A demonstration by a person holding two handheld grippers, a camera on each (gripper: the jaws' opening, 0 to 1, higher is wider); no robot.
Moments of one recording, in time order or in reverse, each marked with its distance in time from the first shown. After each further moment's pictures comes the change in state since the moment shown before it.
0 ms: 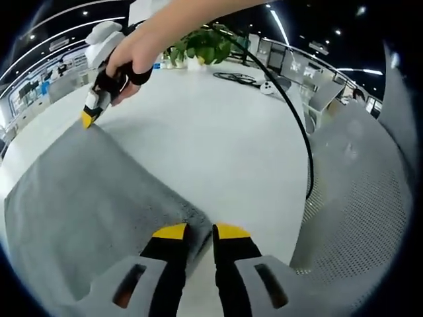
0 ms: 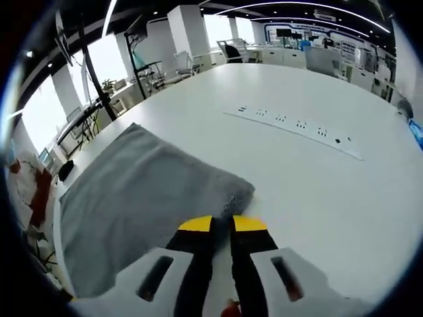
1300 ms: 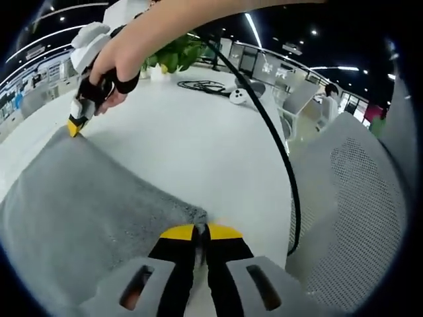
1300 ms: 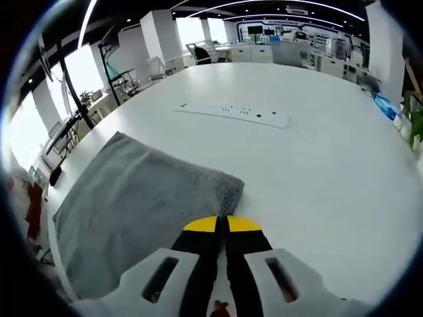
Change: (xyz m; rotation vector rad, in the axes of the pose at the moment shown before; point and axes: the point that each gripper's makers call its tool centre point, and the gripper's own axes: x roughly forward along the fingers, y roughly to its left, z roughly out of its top) left arm 0.068 -0.071 0.079 0.091 -0.062 -0.213; right arm -0.082 -0.096 -0.049 0.116 -0.009 -0.137
